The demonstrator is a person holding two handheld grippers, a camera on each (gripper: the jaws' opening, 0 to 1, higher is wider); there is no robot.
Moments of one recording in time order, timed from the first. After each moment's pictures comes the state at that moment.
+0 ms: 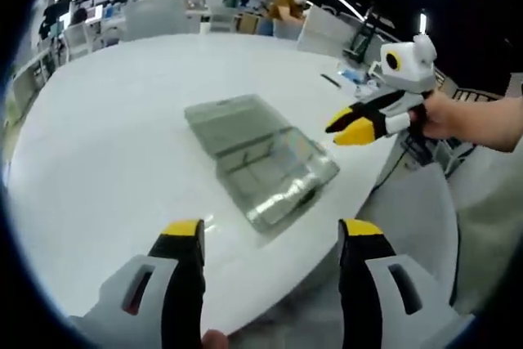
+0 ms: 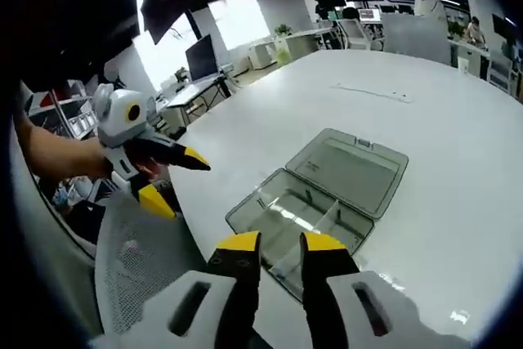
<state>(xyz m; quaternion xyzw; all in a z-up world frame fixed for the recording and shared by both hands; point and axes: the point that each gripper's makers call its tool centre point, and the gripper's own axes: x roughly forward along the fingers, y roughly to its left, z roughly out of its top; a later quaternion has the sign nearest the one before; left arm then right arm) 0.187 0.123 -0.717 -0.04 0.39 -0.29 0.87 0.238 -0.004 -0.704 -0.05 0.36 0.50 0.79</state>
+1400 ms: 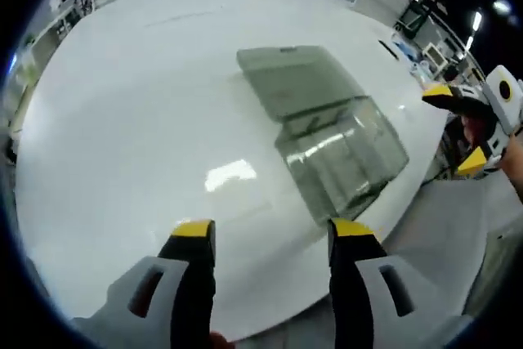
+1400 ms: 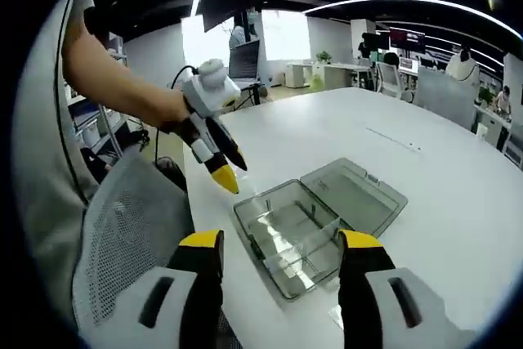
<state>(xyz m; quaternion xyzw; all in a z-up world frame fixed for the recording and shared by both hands) 0.221 0.157 -0.776 -0.02 0.53 -0.18 0.83 0.224 -0.016 -0.694 -0.14 0.25 0.56 0.78</state>
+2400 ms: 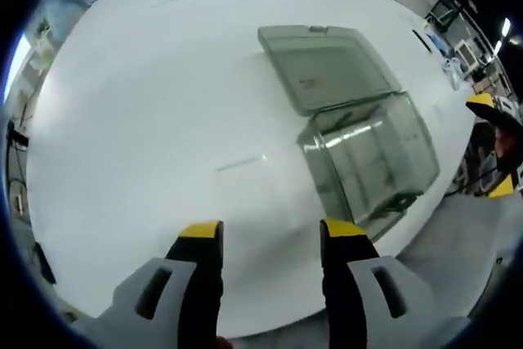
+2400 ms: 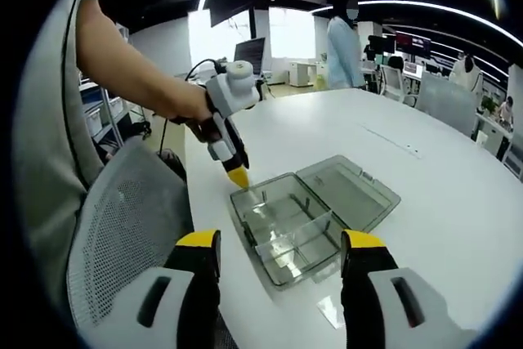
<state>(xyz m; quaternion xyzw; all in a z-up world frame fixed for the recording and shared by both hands) 0.231 0.160 -0.795 -0.01 0.58 -0.11 0.81 0.225 -0.032 -0.697 -0.16 0.24 0.57 0.77</state>
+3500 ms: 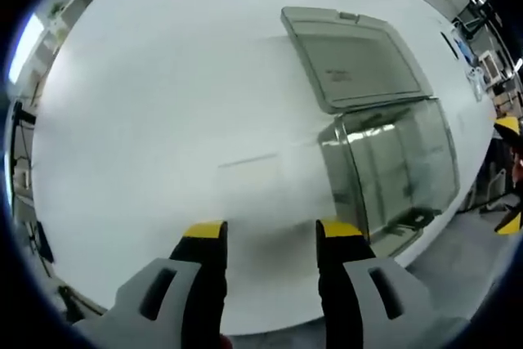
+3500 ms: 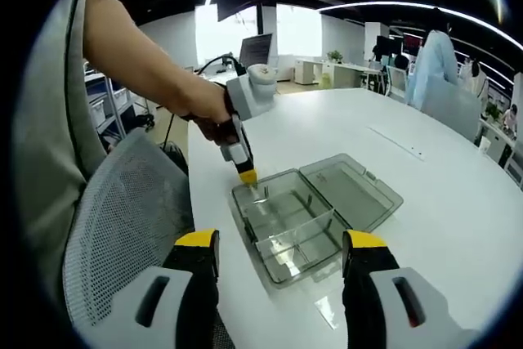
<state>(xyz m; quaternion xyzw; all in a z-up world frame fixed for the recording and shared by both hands) 0.232 0.166 -0.814 -0.02 0.62 -0.05 0.78 0.224 -0.032 -0.702 -0.17 0.24 0.57 0.76</state>
